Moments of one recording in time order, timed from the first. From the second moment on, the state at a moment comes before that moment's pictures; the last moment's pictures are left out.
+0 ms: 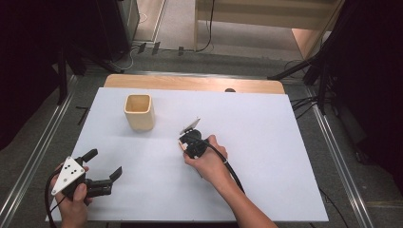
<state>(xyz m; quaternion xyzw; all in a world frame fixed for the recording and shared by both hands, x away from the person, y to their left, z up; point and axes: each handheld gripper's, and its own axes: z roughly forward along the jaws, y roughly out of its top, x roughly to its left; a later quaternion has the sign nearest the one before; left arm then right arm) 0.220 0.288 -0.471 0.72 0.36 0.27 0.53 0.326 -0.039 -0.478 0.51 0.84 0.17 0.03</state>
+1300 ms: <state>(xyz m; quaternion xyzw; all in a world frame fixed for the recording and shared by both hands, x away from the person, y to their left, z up) 0.259 0.140 -0.459 0.75 0.27 0.16 0.58 0.261 -0.146 -0.444 0.46 0.71 0.52 0.15</state>
